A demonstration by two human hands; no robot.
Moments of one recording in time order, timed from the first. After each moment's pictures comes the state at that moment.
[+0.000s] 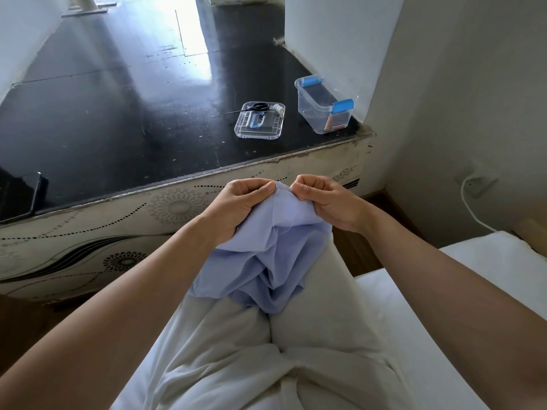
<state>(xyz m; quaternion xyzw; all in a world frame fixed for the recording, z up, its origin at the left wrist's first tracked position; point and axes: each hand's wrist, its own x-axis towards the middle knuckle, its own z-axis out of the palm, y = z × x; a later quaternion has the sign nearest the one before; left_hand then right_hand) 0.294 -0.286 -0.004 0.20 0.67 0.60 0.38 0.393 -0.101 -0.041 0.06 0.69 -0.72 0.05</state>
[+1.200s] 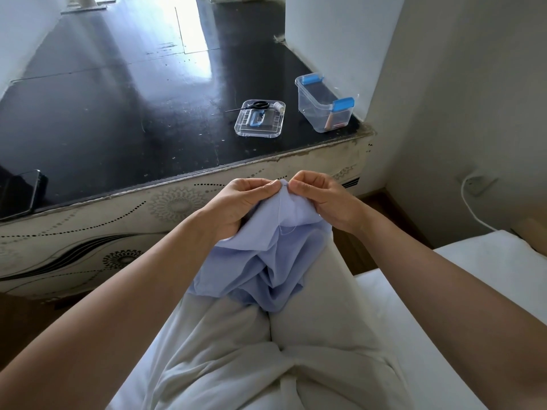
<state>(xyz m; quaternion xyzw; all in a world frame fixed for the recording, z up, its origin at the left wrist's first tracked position) 0.296 -0.283 0.000 0.15 0.65 0.60 0.44 0.392 -0.111 -0.038 0.05 0.67 -0.74 -0.01</state>
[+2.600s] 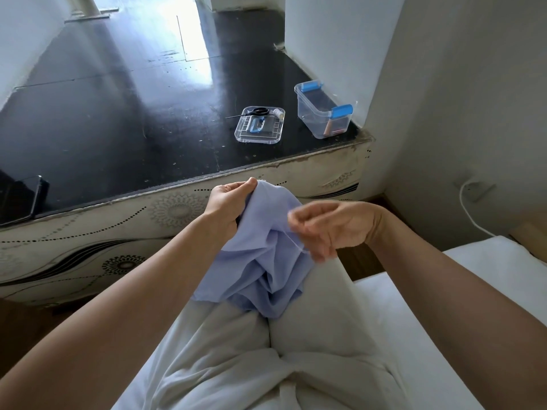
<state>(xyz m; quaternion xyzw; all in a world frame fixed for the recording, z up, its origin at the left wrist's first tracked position) 0.284 -0.271 -0.011 -0.02 0.71 0.64 0.29 0.406 -0.107 -0.009 -0.17 0.46 -0.79 0.36</state>
